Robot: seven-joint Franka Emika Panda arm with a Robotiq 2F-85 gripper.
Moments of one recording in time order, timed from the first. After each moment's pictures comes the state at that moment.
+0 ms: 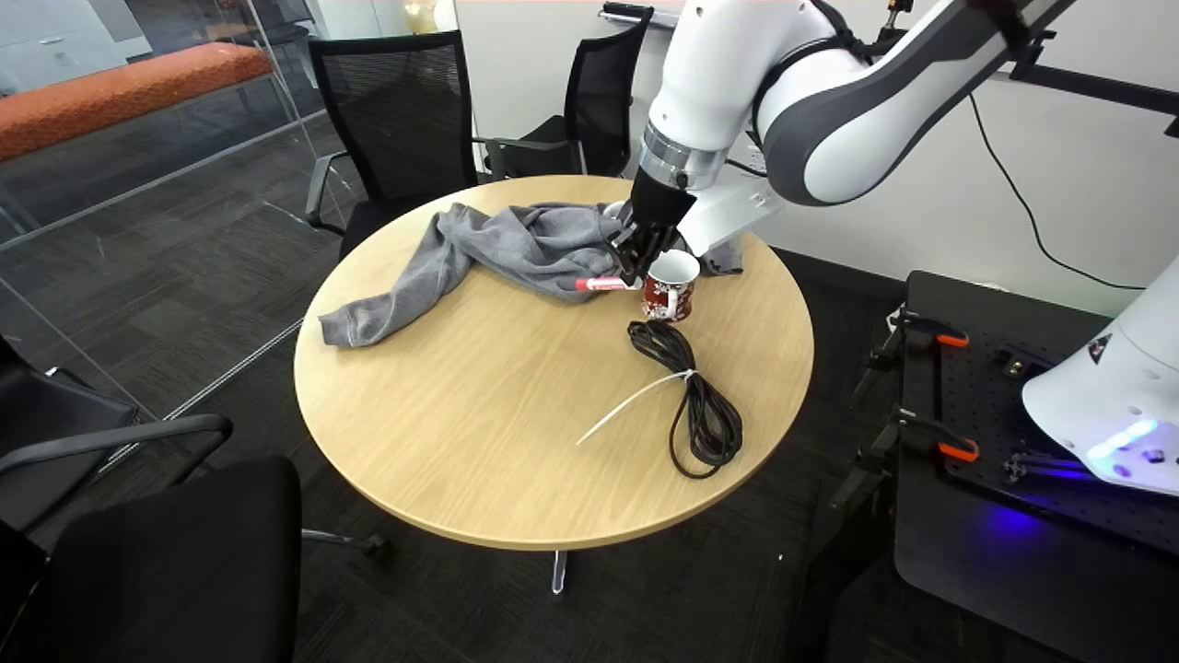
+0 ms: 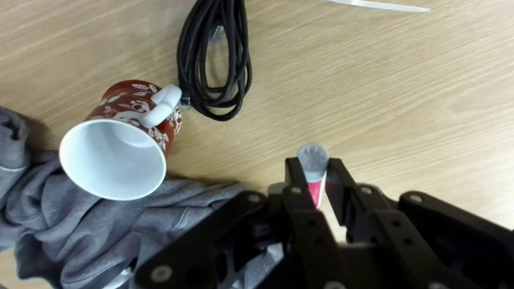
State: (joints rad) arm 0.16 0.24 0.04 -2.28 -0.29 2.75 0.85
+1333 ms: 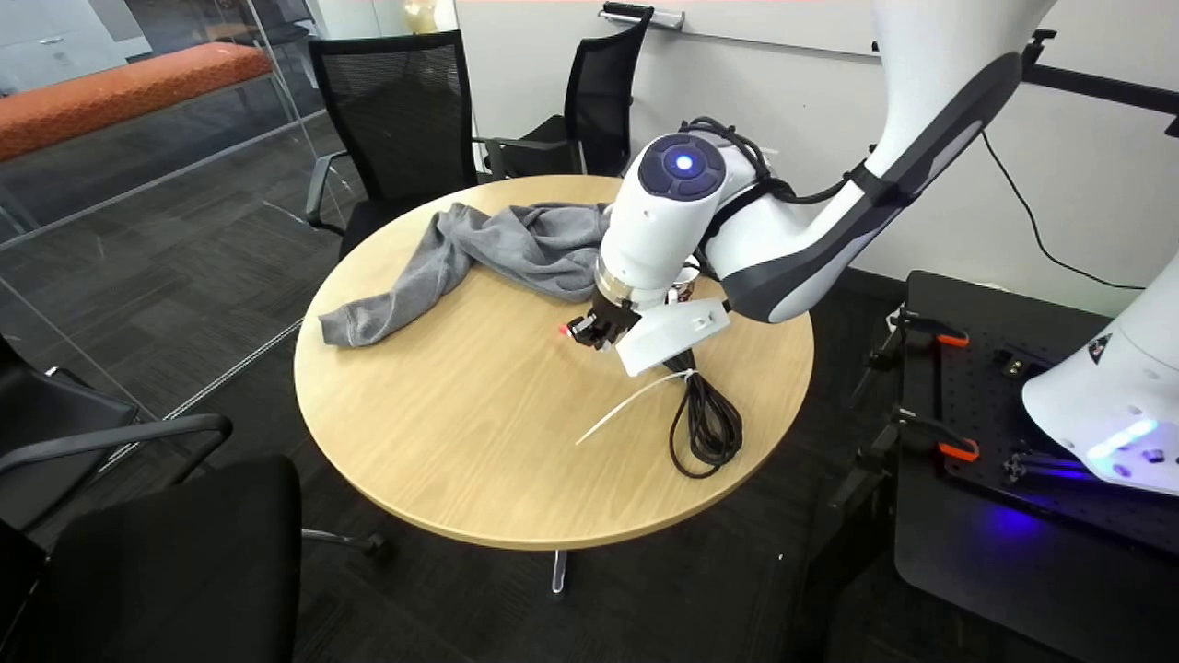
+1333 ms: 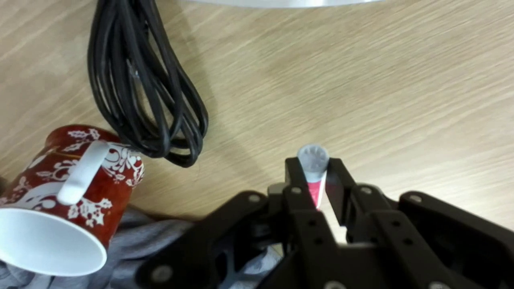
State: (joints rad) arm 0.50 0.56 -0.24 -2.09 -0.61 2.82 1.42
